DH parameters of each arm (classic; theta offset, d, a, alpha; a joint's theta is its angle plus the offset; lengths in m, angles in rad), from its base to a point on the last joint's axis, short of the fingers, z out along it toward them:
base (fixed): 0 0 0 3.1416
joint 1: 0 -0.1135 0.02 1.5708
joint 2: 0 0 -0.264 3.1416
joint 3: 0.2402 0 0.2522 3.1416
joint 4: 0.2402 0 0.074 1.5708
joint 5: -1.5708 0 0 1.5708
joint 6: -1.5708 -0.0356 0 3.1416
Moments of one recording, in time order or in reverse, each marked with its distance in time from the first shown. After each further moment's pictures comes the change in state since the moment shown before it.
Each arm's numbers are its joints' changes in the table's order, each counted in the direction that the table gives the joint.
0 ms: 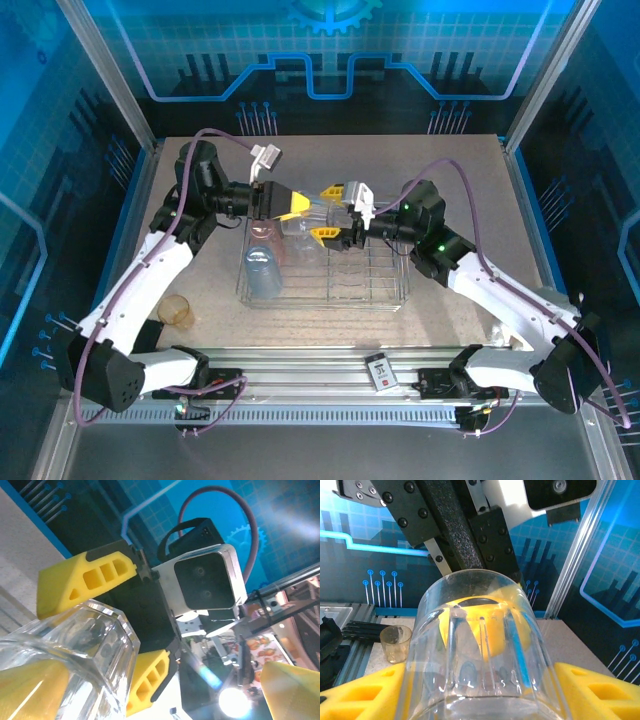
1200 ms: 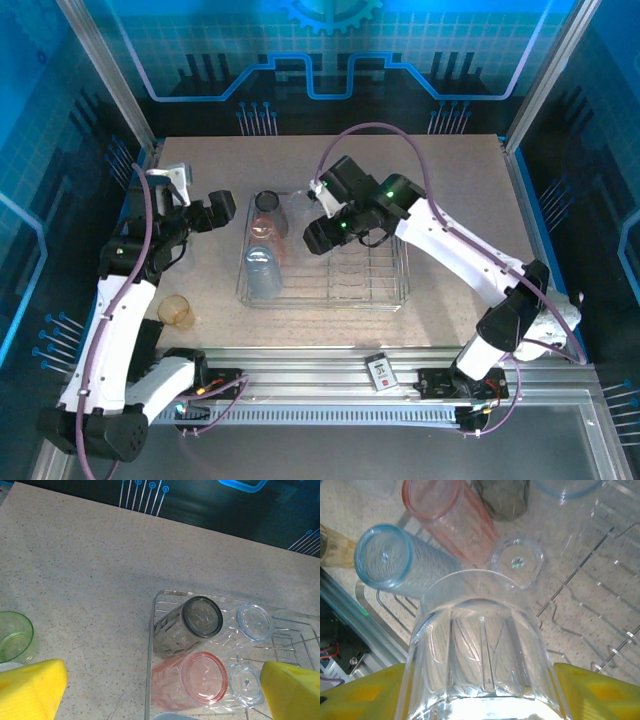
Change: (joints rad) left arm -0.244 -0.279 -0.079 0.583 1.165 -0.494; right arm -0.187 0.443 0.753 1.278 -0.531 -0.513
